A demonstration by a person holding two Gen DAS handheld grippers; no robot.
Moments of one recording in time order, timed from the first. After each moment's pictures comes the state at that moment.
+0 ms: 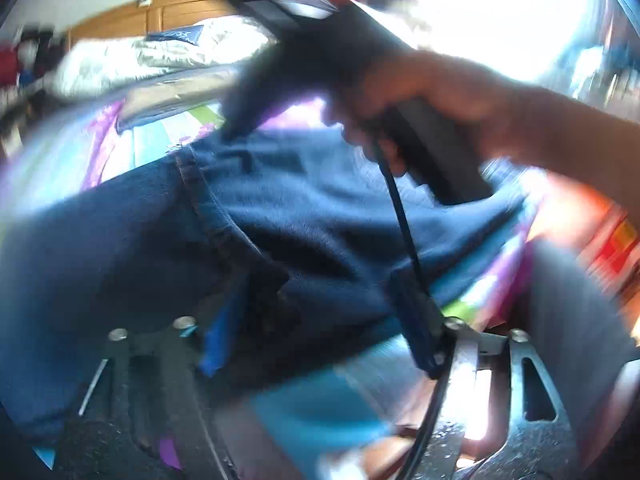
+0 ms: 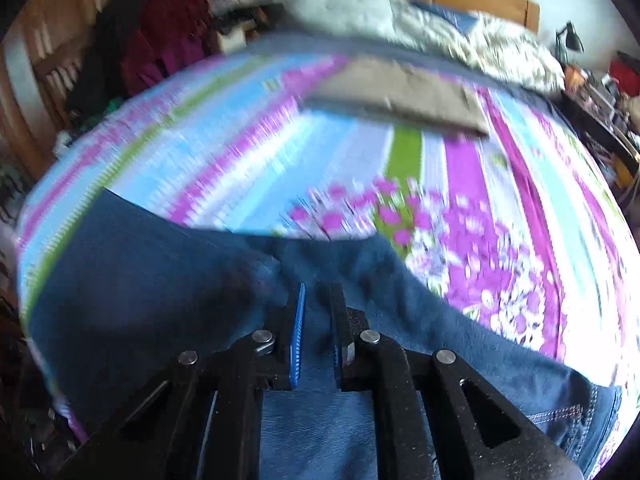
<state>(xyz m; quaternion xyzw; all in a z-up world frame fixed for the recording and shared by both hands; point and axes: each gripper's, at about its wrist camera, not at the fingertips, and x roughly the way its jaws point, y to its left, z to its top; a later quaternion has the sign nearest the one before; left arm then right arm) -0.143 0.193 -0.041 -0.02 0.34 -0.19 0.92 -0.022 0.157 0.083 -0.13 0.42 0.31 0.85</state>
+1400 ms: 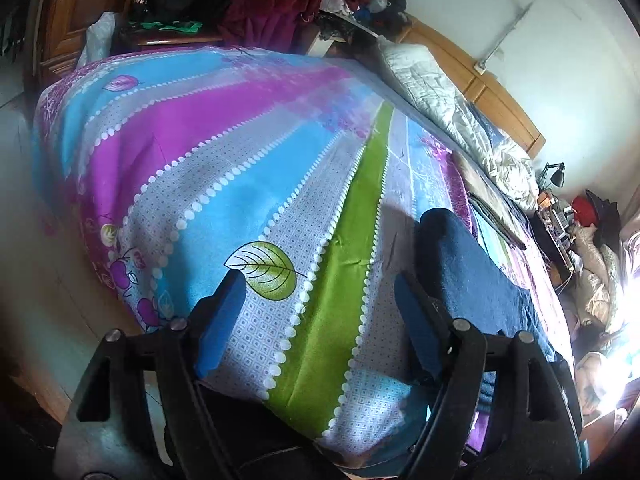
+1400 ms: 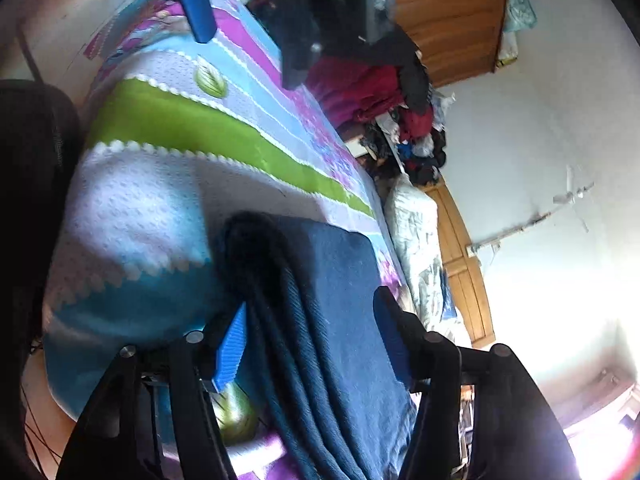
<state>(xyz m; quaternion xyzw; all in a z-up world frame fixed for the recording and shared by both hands) -0.265 0.481 -0.043 -0.34 0.28 0.21 0.87 -0.337 0.365 -0.047 -0.57 0.01 0.29 0.77</state>
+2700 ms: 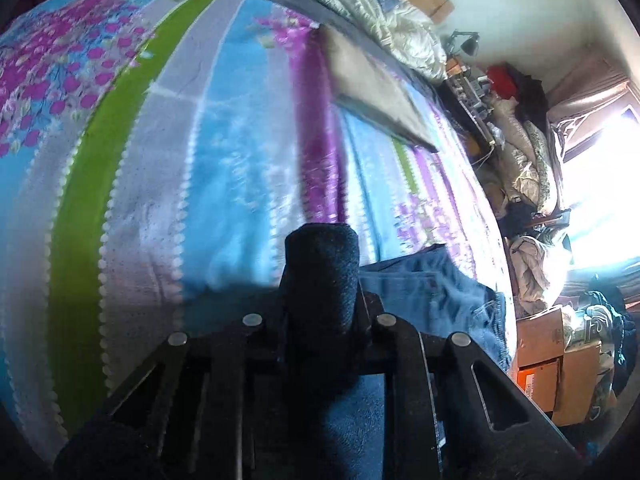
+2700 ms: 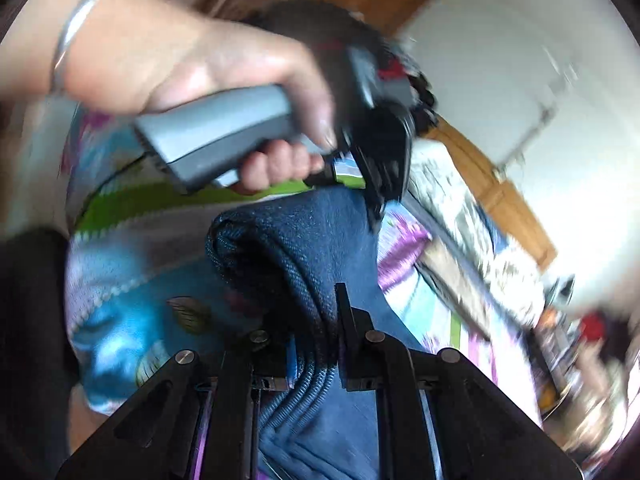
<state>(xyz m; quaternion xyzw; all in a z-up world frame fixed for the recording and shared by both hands) -0.012 0.427 0.020 -0.31 0.45 -0.09 0.83 -0.282 0.303 0.080 -0.37 0.14 0.35 0.85</state>
